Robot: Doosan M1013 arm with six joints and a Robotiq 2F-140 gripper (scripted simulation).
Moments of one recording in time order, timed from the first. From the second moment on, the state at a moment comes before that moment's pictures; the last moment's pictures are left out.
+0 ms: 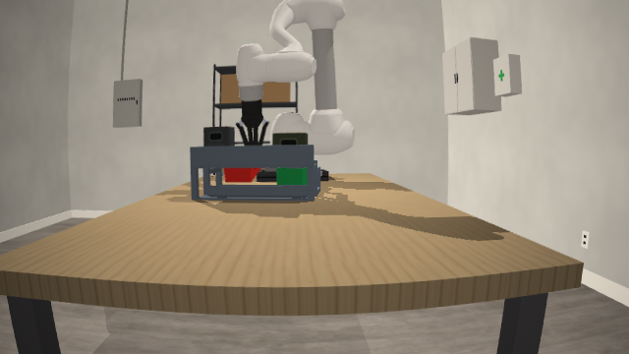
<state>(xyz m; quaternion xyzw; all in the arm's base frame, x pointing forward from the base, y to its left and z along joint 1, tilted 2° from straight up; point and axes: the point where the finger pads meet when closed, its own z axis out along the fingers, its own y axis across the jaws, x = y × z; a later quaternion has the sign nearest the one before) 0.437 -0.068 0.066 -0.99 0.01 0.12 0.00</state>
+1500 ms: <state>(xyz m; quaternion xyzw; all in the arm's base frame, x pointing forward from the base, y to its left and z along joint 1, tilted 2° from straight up) 0.439 -0.068 0.068 -0.99 0.01 0.14 0.00</state>
